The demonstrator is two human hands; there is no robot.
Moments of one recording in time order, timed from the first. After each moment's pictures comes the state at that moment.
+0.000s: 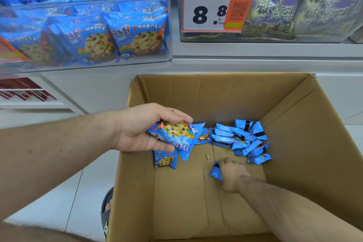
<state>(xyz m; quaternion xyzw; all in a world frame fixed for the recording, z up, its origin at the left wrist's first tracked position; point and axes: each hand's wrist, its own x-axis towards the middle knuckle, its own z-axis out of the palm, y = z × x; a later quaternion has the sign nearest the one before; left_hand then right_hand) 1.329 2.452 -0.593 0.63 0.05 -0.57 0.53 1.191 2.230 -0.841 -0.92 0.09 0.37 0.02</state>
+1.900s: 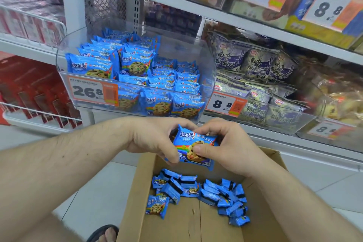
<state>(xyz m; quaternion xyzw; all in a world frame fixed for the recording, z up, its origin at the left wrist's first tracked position) 1.334 2.521 -0.502 0.65 -0.33 -0.45 0.52 1.245 2.334 -0.478 -0.90 -0.02 -0.02 0.43</state>
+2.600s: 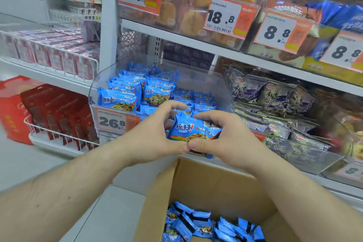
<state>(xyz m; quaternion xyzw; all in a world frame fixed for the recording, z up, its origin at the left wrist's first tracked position) 1.333 2.562 -0.452 0.77 -0.28 -0.07 0.57 1.299 2.375 -0.420 -0.93 -0.06 -0.05 0.36</state>
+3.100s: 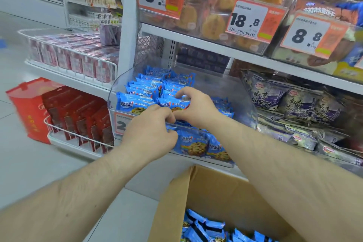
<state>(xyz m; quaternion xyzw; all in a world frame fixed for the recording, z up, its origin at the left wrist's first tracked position) 1.368 2.584 -0.470 0.93 -0.10 0.16 0.32 1.433 2.437 -0.443 -0.95 -0.07 -0.07 0.29</state>
